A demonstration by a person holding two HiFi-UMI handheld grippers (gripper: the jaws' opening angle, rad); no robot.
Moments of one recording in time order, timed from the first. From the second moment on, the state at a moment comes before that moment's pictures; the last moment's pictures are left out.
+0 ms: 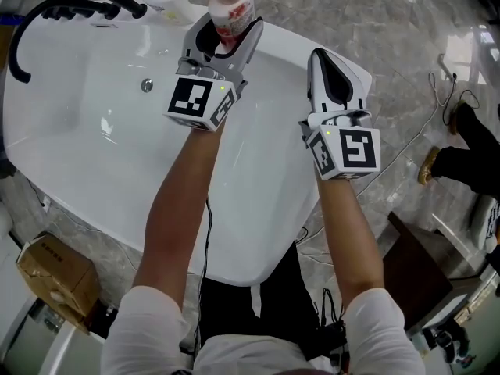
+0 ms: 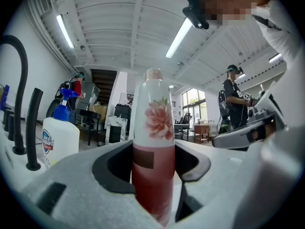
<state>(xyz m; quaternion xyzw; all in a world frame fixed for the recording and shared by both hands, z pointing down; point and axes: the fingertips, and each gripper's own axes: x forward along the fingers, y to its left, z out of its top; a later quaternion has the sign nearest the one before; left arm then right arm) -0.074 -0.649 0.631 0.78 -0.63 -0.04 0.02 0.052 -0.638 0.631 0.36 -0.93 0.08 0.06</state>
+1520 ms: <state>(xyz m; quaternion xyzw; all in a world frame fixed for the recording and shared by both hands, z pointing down) -0.077 -0.674 0.663 0.78 -0.62 -0.03 -0.01 0.057 -0.633 0.674 0.37 -0.92 0.12 0.08</state>
